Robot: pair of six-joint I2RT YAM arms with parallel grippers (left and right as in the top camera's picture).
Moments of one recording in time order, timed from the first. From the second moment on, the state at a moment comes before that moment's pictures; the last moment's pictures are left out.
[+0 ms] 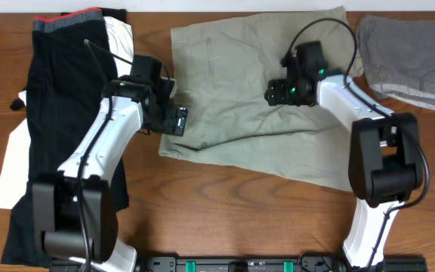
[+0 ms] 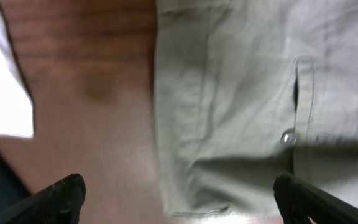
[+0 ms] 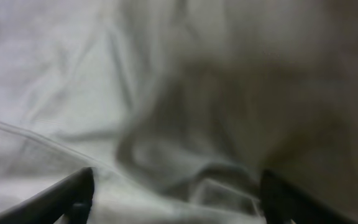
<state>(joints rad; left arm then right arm) -0.16 1.71 1.25 -0.88 0.09 0.04 0.19 2.09 1.48 -0.57 -0.24 0.16</state>
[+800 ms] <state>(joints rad) -0.16 1.58 0.96 -0.70 0.10 -0.40 0.18 1.78 1.68 -1.40 -0.04 0.37</state>
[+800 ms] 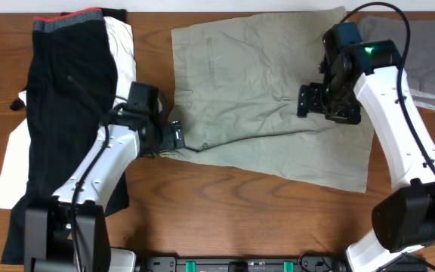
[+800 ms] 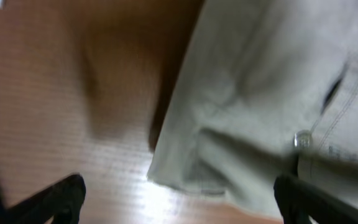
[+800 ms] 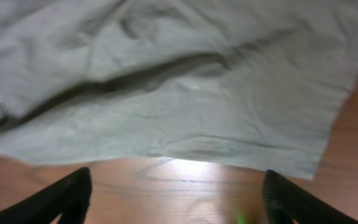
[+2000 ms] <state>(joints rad) -0.27 1.61 0.87 -0.54 0.09 -1.35 0.18 1.78 1.63 -1.41 0.02 0.56</state>
